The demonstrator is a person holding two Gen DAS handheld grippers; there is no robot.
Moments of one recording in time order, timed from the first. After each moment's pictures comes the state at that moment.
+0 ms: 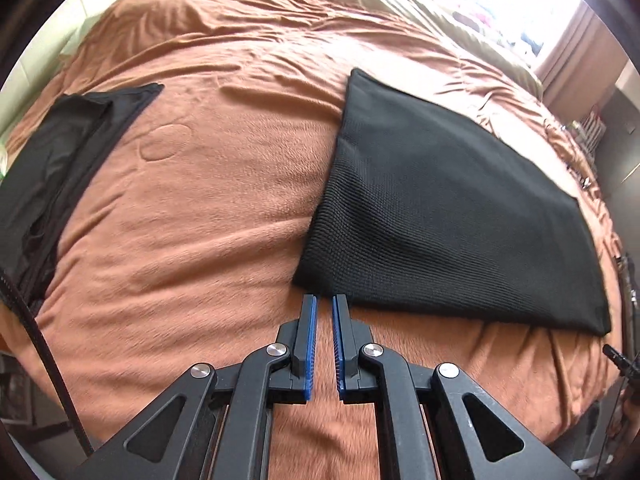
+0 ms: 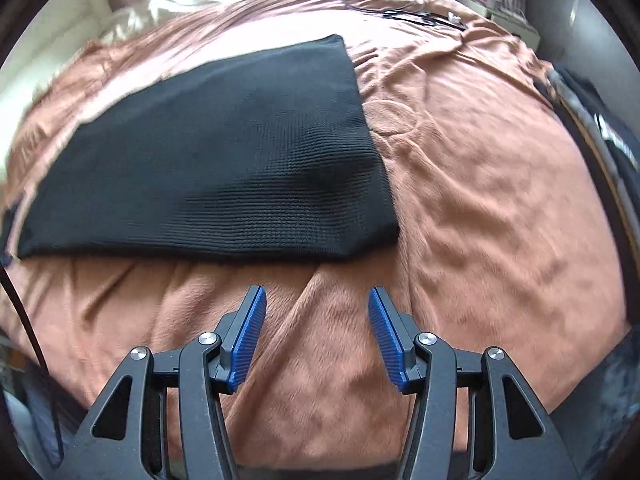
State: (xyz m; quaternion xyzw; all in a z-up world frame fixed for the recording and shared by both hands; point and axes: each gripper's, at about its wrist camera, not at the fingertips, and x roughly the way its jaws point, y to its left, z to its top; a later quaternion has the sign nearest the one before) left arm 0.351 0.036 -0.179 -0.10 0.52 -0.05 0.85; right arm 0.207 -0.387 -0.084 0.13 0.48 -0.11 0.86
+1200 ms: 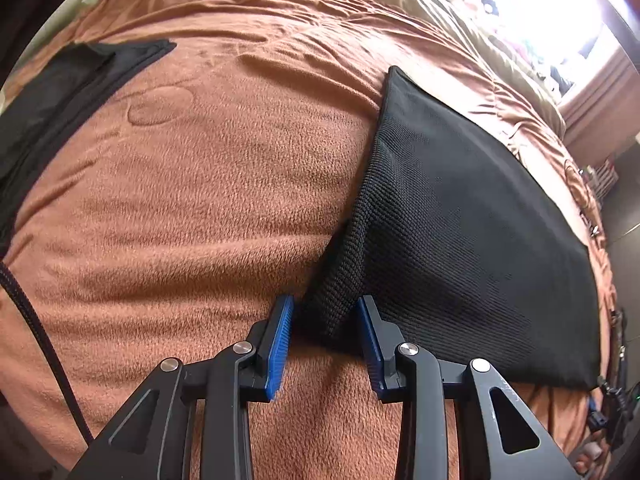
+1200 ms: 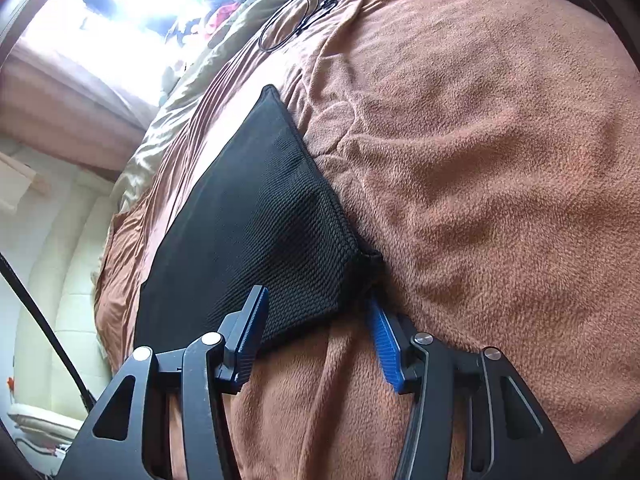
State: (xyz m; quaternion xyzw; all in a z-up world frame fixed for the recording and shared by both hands) left arm 0.384 0.038 -0.217 -0.16 0.52 -0.02 0.84; right arm 0.173 -0.454 -0.133 0.44 0.33 -0.10 0.83
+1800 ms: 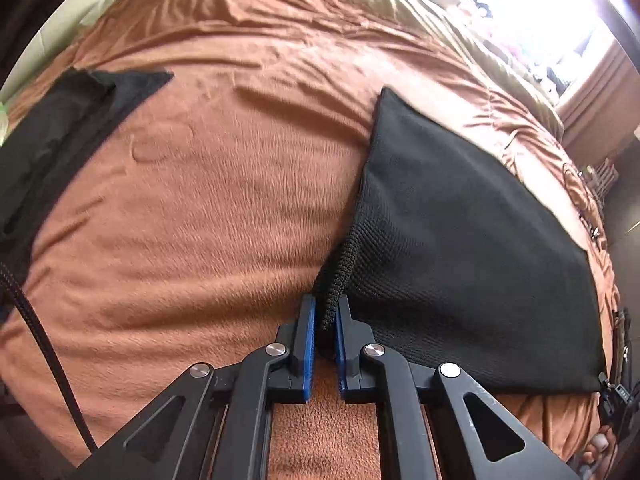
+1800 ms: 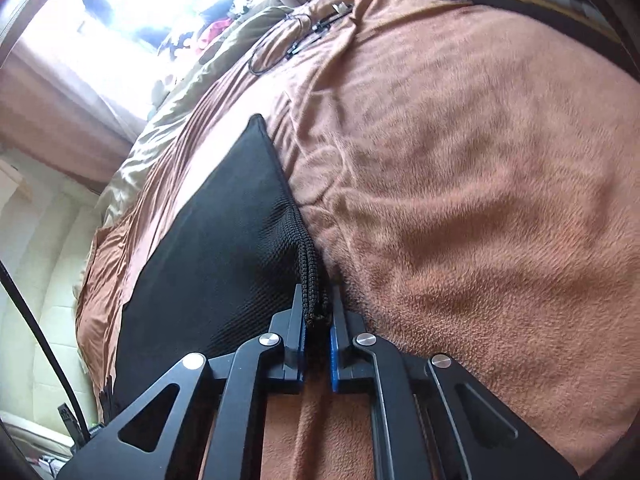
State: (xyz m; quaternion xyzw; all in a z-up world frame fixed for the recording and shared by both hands) left arm 0.389 0.042 -0.190 -0.15 0.50 -0.02 0.85; right arm 0.171 -0.456 -0.111 0.41 0.31 -0.13 0.85
